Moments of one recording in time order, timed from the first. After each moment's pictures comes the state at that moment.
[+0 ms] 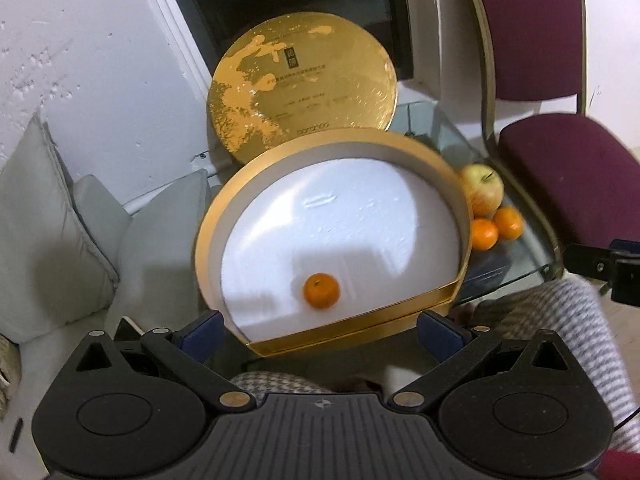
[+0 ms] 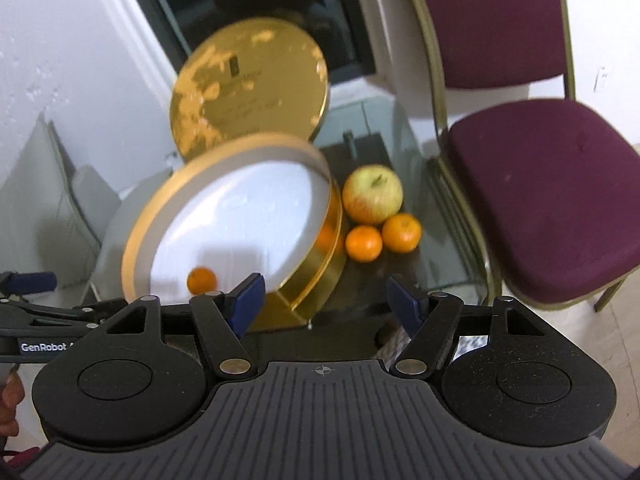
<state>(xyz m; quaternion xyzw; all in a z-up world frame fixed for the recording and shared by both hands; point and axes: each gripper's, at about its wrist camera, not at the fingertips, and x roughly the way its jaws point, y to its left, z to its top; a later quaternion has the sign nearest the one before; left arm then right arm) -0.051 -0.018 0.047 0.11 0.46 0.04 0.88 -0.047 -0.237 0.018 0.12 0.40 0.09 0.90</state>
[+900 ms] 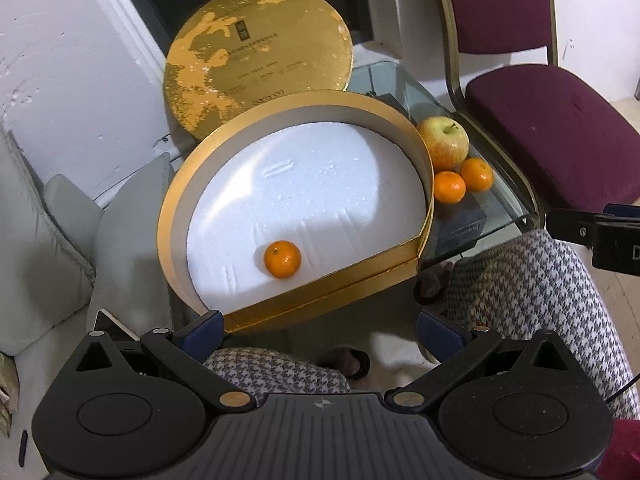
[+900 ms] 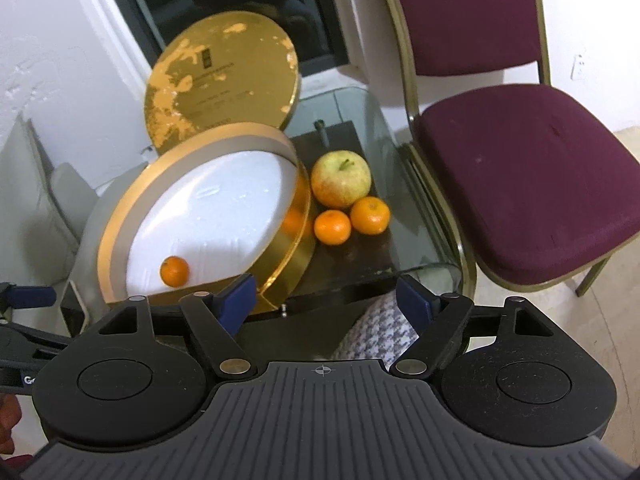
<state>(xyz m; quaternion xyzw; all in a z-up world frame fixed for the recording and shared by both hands) -0.053 -0.046 0.020 0.14 0.50 0.00 0.85 -0.052 -0.249 -0.007 0.12 0.43 0.06 0.89</state>
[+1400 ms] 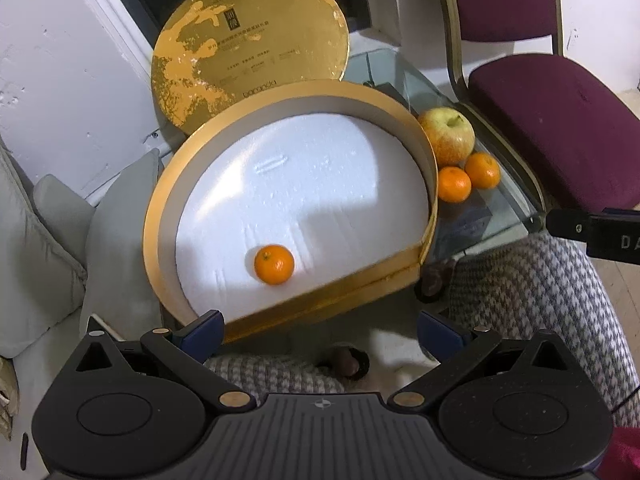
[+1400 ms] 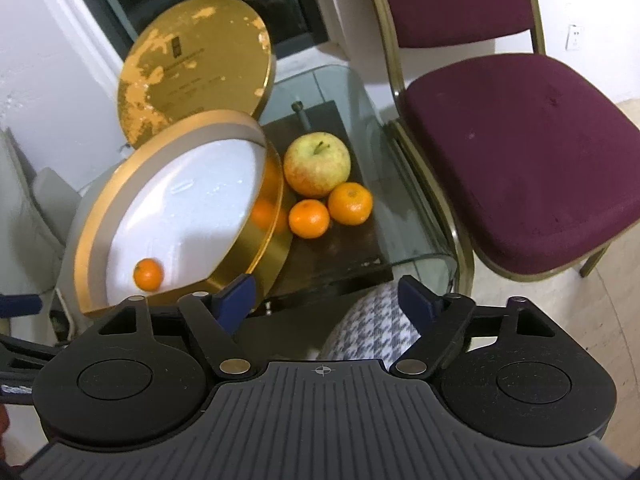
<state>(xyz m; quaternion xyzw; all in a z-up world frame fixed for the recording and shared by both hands) -0.026 -0.047 0.004 0.14 0.51 0.00 0.85 -0.013 -0.266 -0.042 0.13 0.46 0.05 0.88</state>
